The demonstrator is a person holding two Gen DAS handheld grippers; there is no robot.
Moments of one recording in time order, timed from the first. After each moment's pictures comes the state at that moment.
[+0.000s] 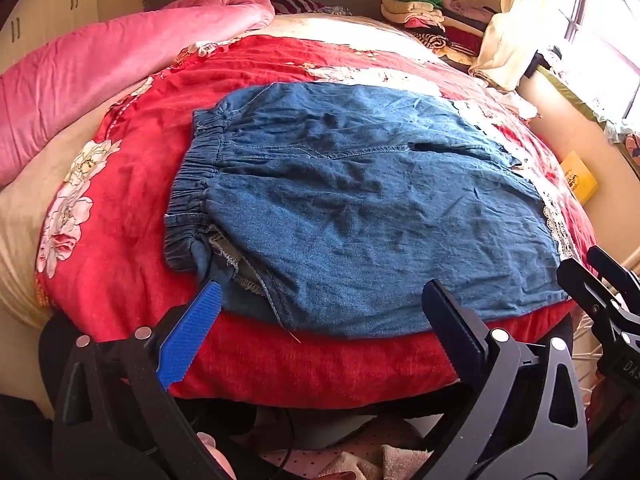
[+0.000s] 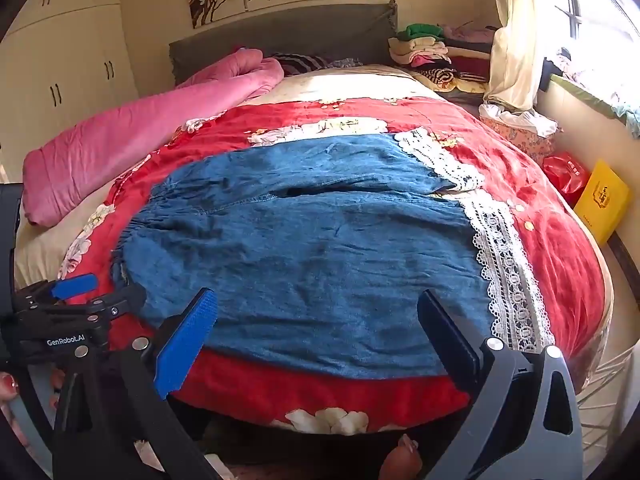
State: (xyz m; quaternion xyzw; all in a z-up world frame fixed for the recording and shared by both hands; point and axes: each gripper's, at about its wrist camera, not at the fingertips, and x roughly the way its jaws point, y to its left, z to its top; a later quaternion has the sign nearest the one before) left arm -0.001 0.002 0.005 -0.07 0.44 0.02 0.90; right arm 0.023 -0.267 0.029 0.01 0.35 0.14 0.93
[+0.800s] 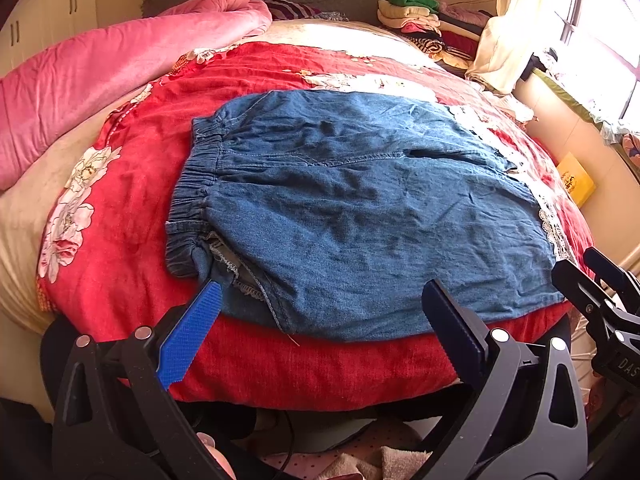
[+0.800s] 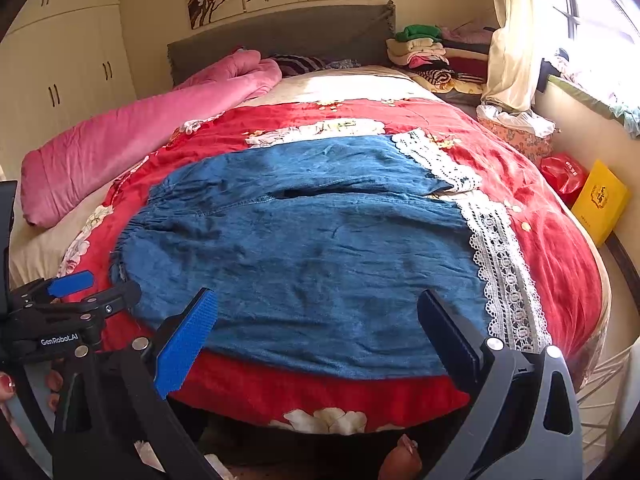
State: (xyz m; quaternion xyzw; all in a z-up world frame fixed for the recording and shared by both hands) left arm -0.003 0.001 0.010 -0.07 0.43 0.02 0.90; right arm 0.022 -0.268 0.030 0.00 0.35 0.14 0.93
